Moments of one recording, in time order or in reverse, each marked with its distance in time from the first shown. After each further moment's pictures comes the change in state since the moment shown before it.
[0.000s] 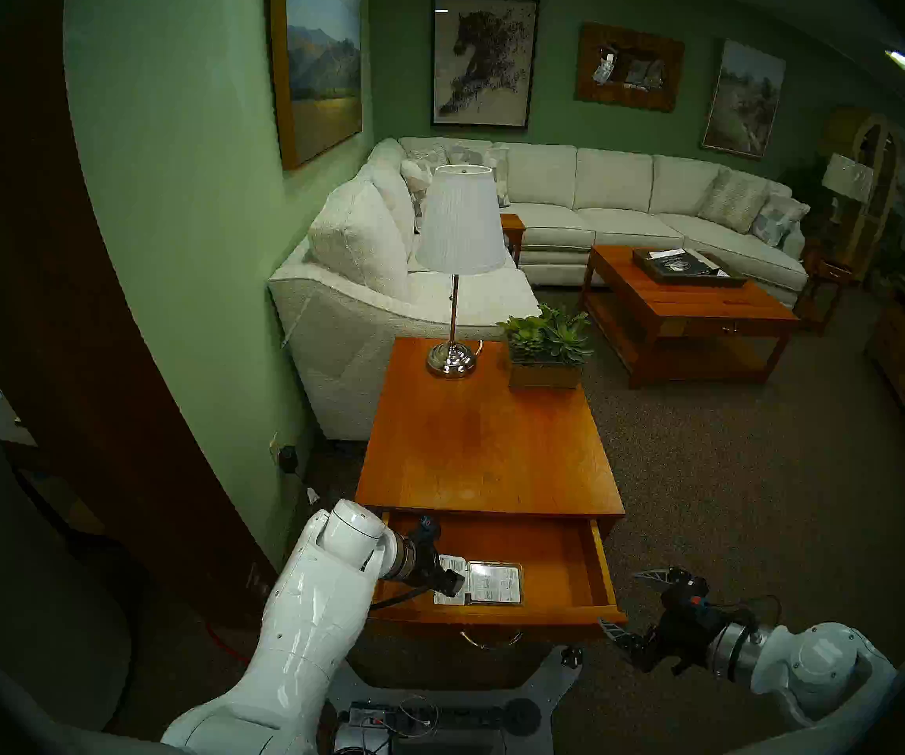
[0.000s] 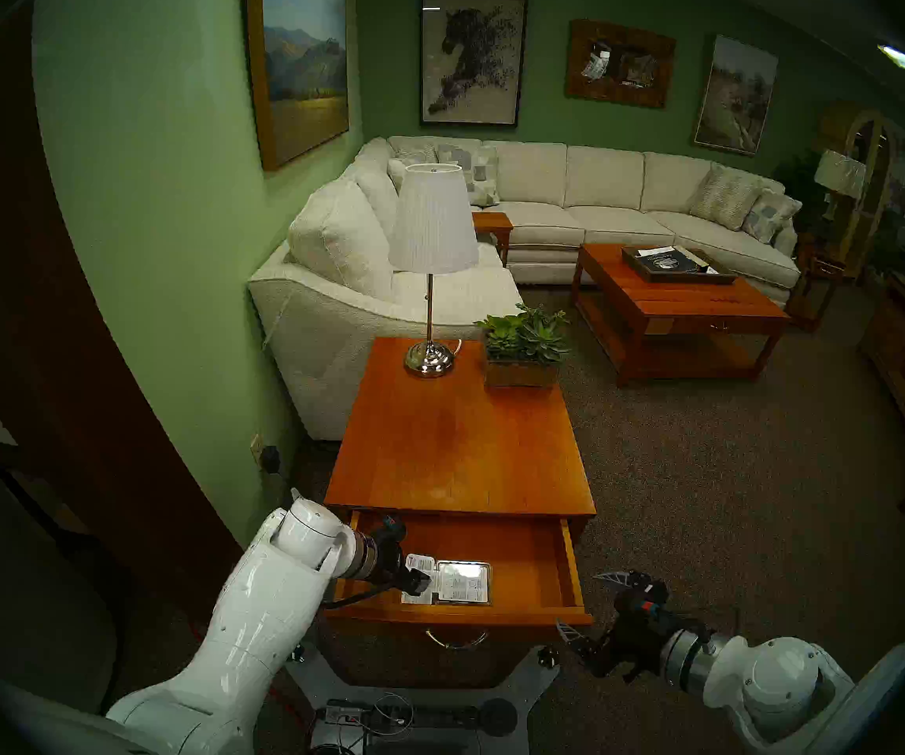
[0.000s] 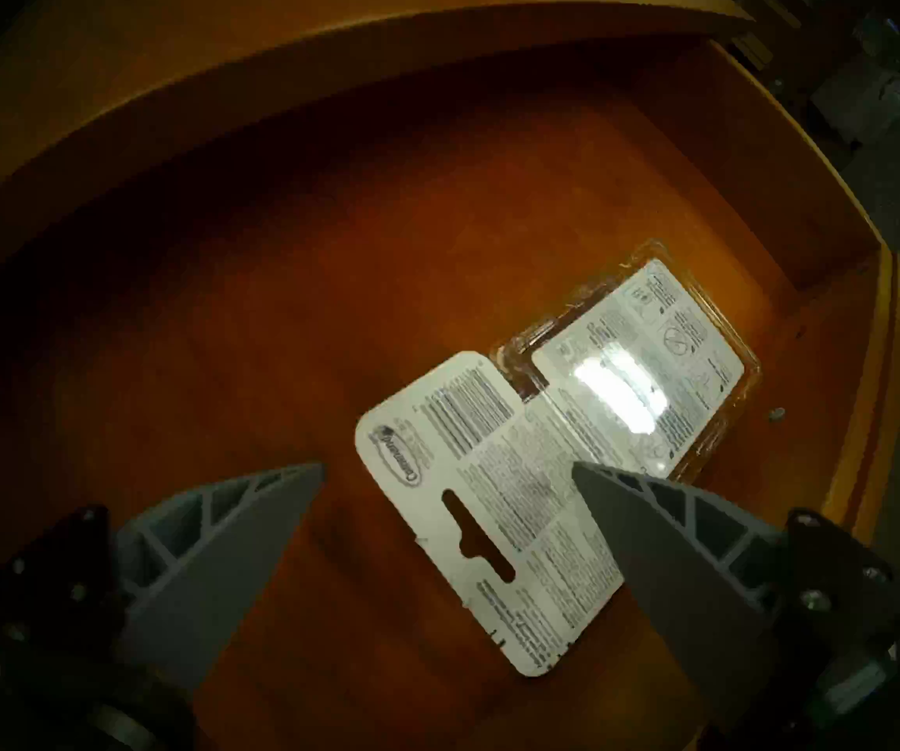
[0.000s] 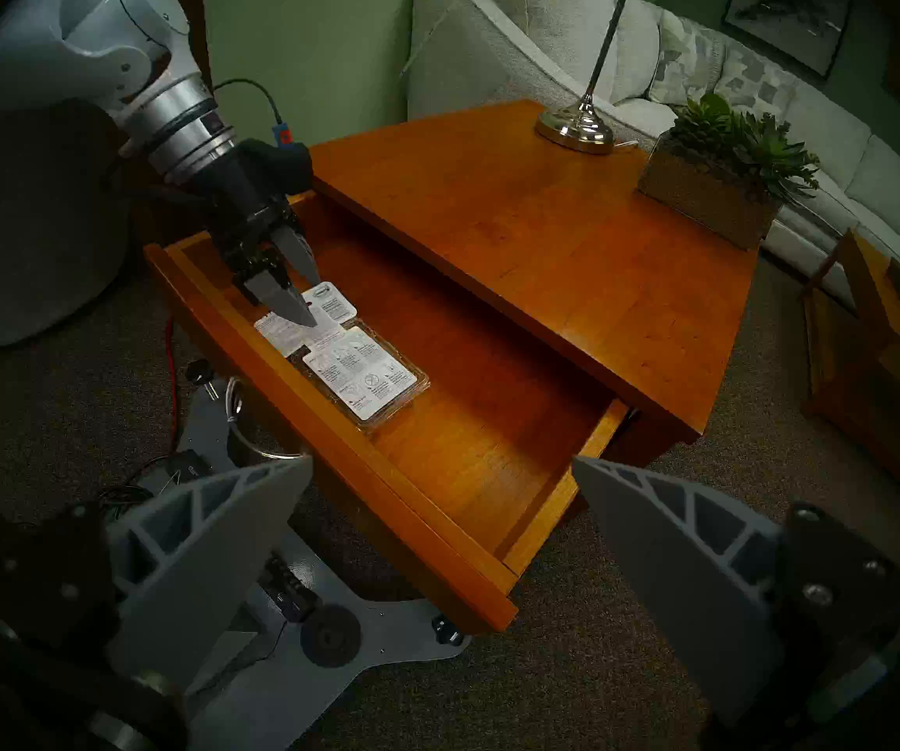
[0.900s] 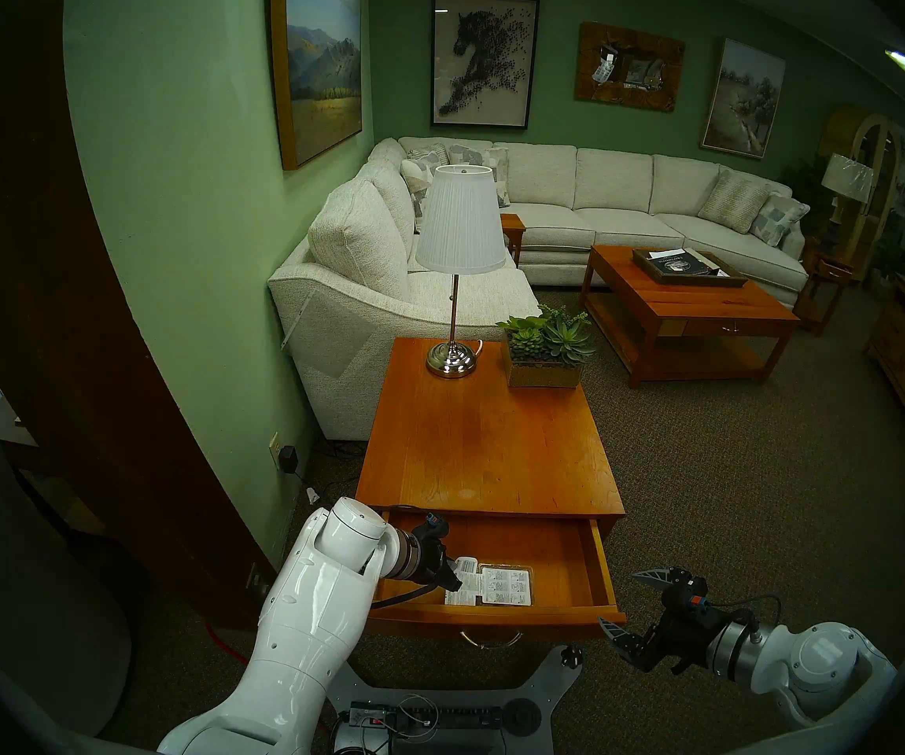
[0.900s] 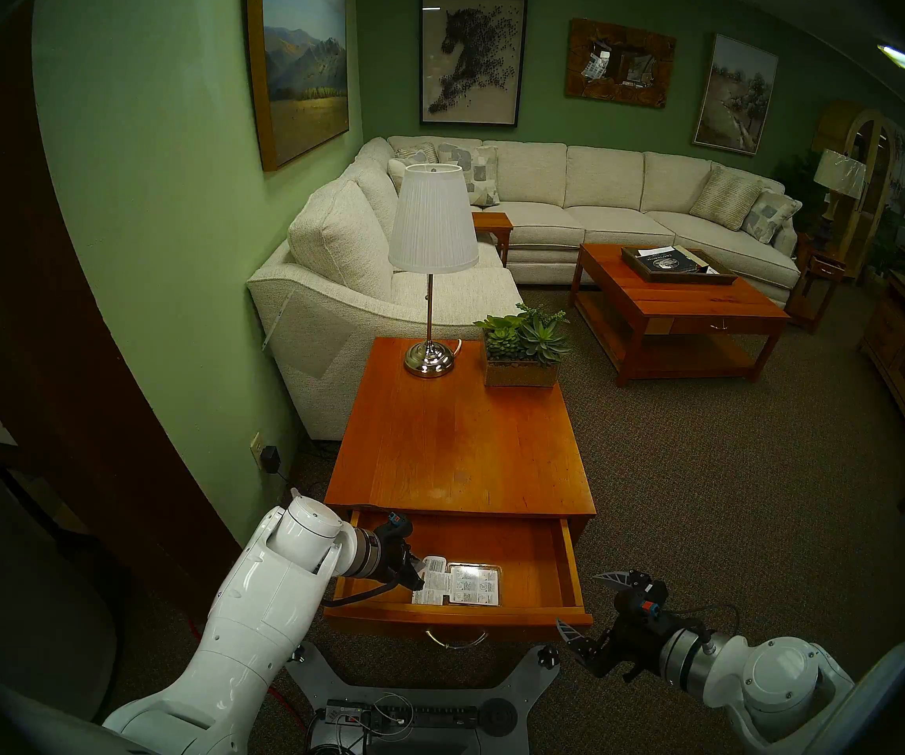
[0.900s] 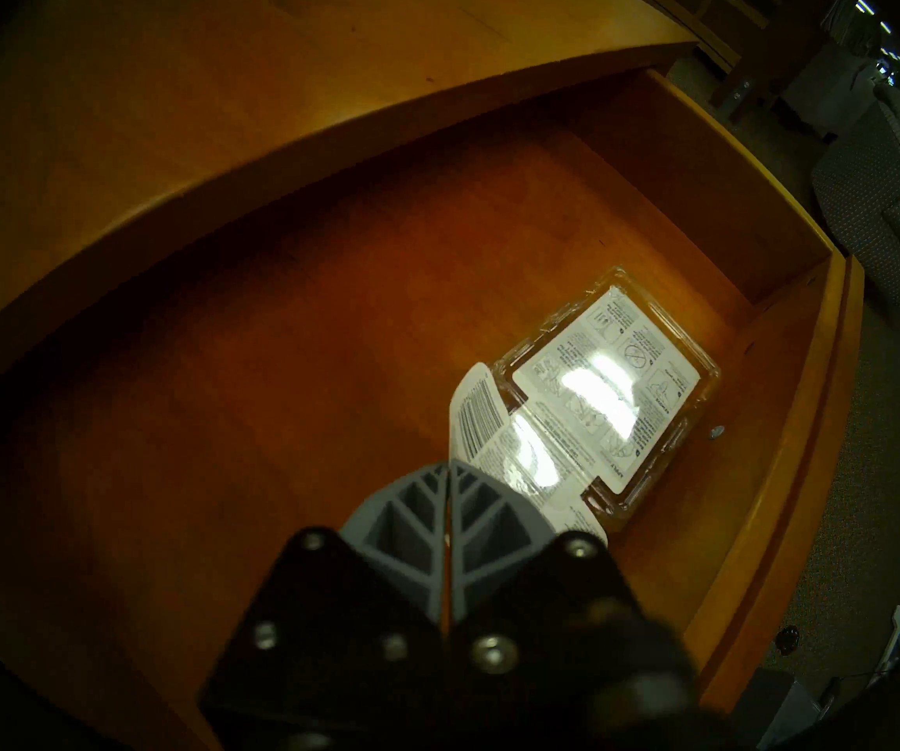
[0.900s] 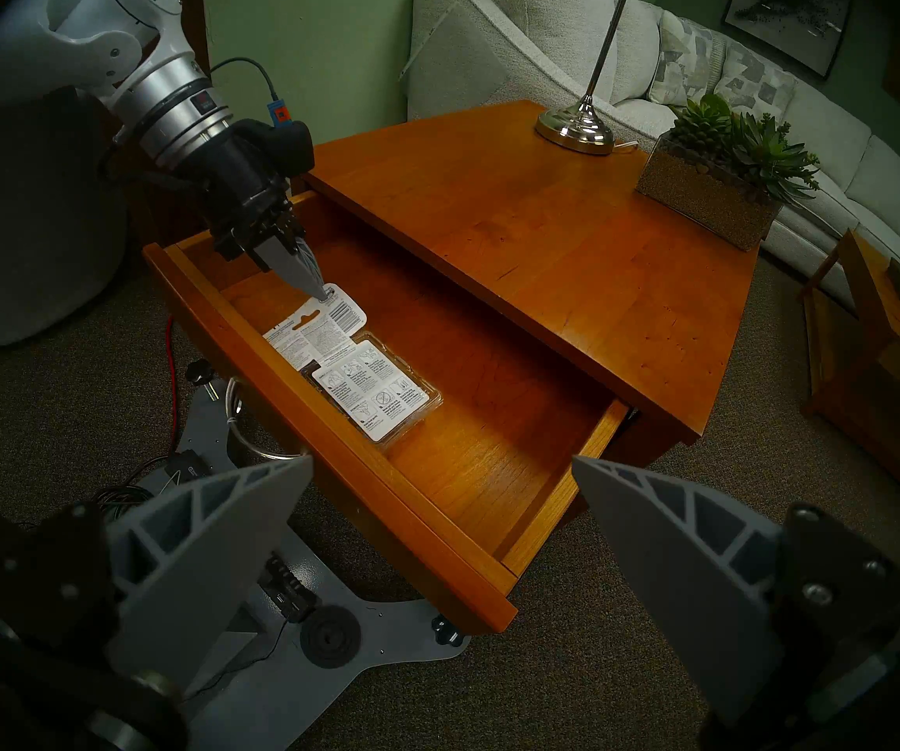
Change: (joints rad) left arm 0.056 0.028 0.030 -0.138 -0.018 -0.008 -0.068; right arm 0.000 0.001 0.000 -0.001 0.001 0.000 0.000
